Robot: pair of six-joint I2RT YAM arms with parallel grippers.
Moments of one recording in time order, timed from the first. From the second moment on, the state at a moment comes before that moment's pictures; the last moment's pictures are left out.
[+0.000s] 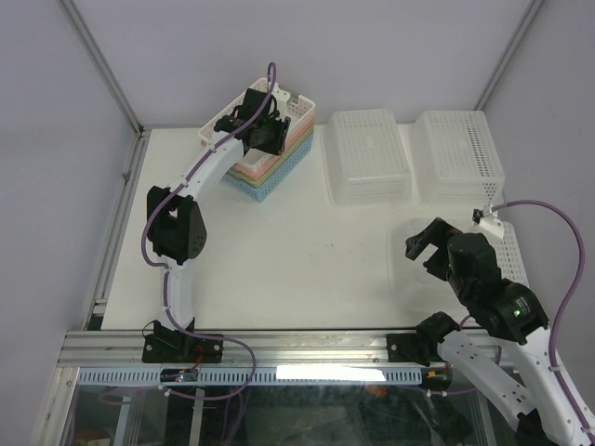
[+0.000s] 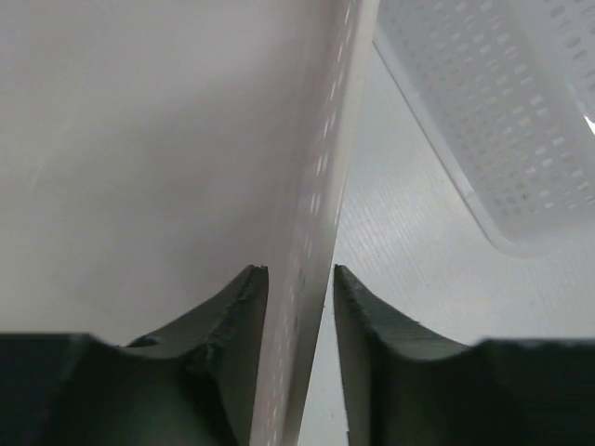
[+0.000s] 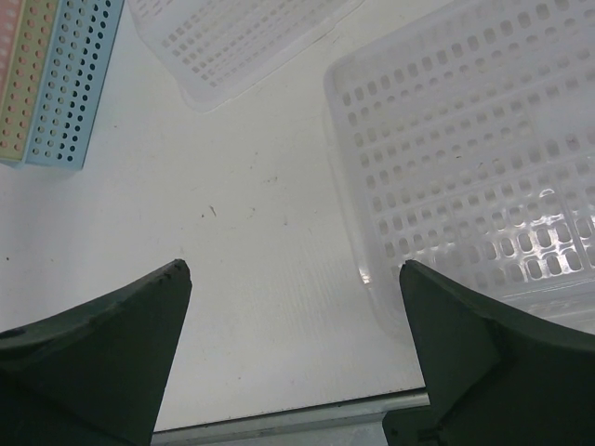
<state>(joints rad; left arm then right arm) -0.43 2.11 2.03 -0.63 0.05 0.00 0.53 0.48 0.90 -1.07 0.46 0.81</state>
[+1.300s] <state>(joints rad) -0.69 1.20 1.05 0.19 0.37 -0.93 0.53 0.49 1.07 -1.08 0.68 0.72</state>
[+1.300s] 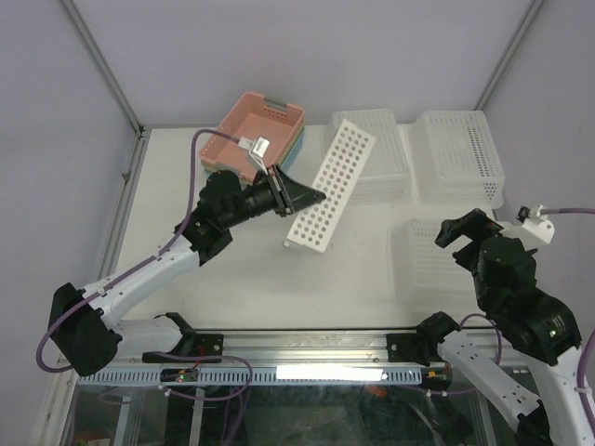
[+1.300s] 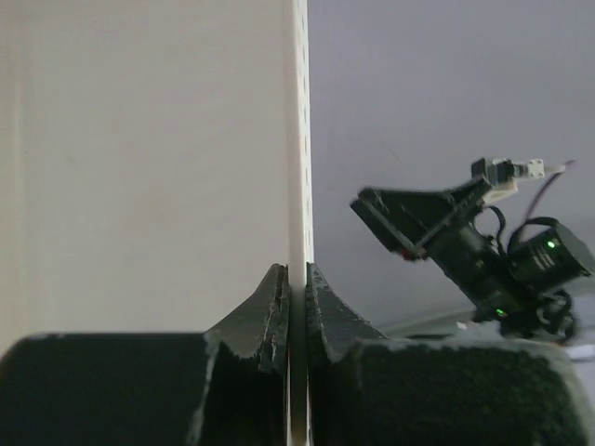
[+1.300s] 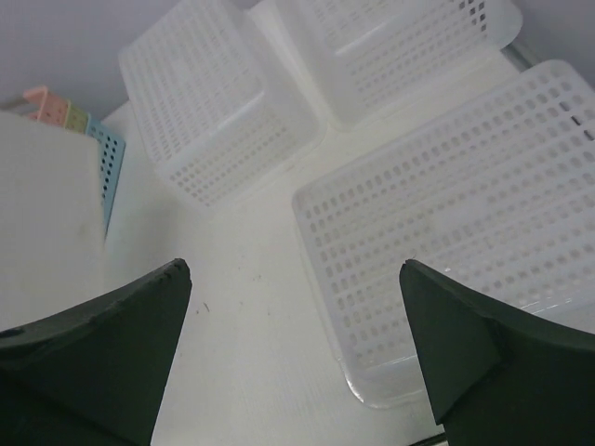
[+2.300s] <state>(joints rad) -0.89 1.64 0.46 1.40 0.18 -1.78 0.53 0.44 1.09 -1.11 0.75 0.72</state>
